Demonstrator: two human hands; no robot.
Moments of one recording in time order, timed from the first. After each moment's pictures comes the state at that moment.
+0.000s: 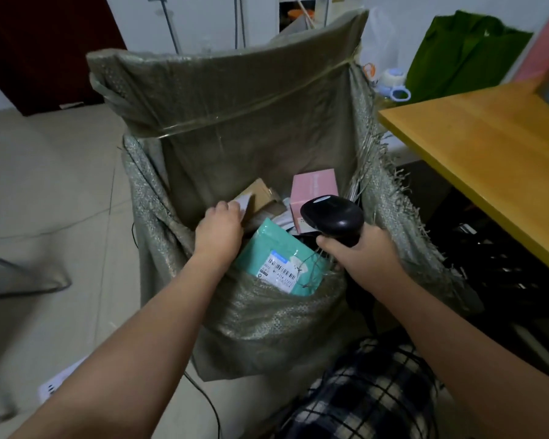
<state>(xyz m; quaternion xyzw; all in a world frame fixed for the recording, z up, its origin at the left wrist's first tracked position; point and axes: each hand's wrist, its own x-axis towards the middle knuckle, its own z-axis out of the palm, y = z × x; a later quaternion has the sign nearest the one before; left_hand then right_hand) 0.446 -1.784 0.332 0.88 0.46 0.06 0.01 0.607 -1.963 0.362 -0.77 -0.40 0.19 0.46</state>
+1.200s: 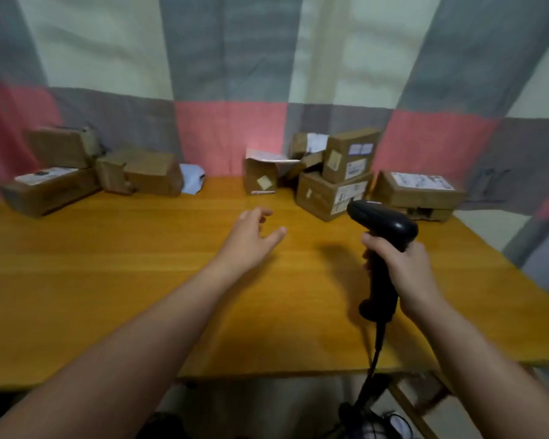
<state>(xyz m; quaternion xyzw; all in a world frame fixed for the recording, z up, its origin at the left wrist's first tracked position) 0.851 -2.313 0.472 0.88 -0.22 0.06 0.42 0.721 -2.517 0.488 -0.75 0.15 -0.22 0.61</state>
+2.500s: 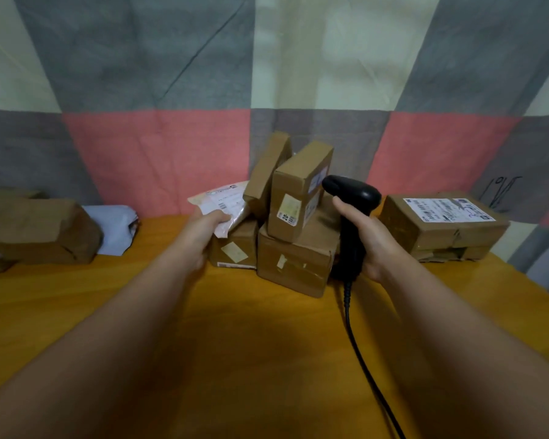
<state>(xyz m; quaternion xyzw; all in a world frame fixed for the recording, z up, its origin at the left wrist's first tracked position) 1.118 -2.369 0.450 0.68 0.02 -0.16 0.71 0.969 -2.591 0.471 -0.59 0.15 -0.12 0.78</state>
